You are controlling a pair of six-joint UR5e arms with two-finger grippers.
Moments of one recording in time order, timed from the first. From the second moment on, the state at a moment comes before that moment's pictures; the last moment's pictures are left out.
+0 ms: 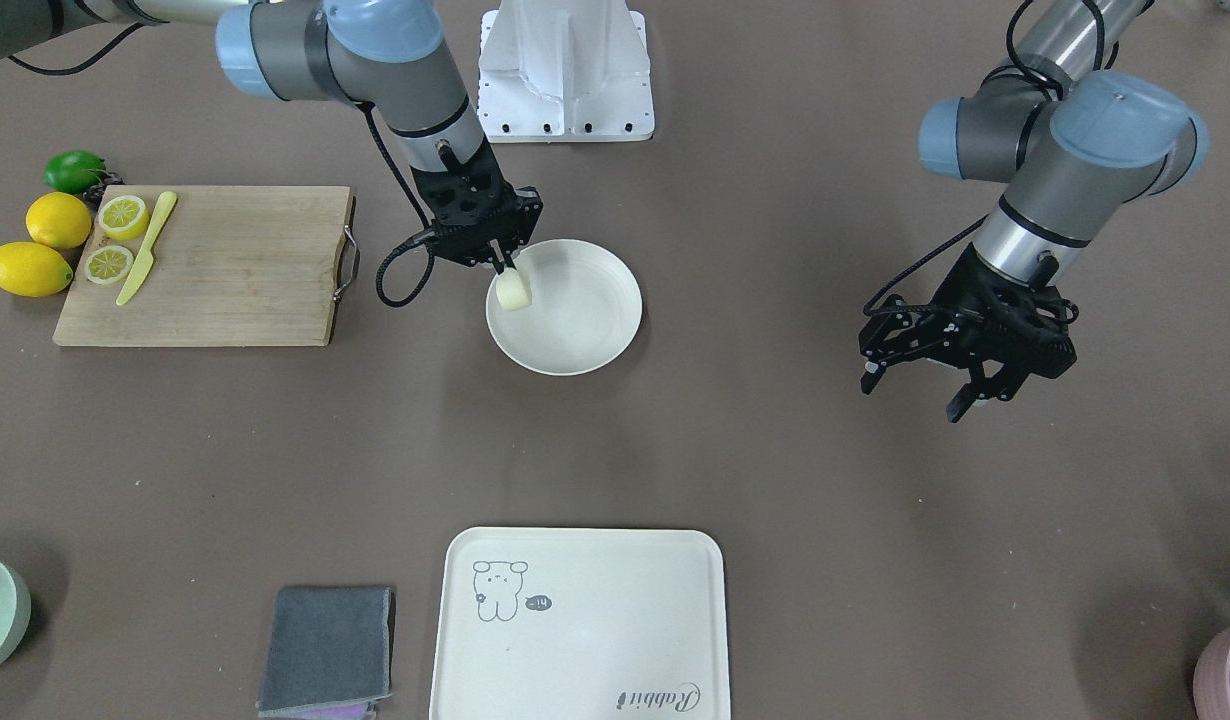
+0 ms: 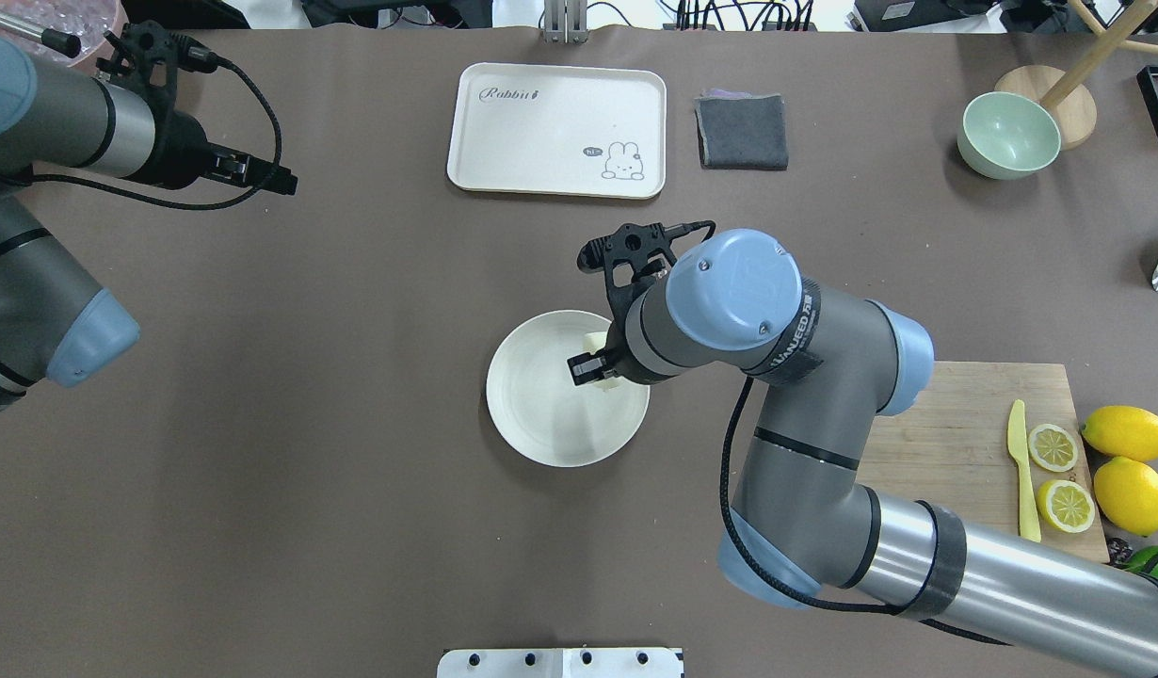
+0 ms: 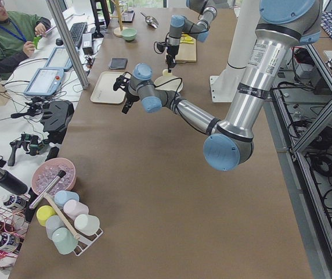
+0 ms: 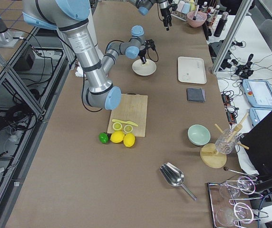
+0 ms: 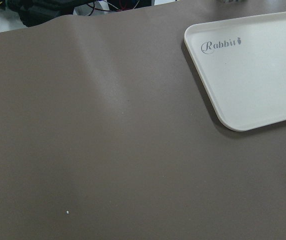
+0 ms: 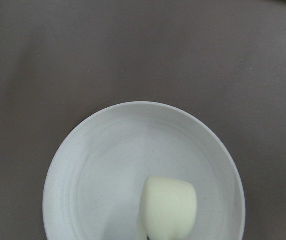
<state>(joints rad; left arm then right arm) -0.94 -1.92 -1.67 -2.15 -1.99 -0.74 0.45 -0.98 1.77 -1.35 1.80 0.95</state>
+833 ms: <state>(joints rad) -0.93 -1.92 -1.68 -2.18 -1.99 -0.85 0.42 -0.97 1.75 -1.31 1.78 1.01</state>
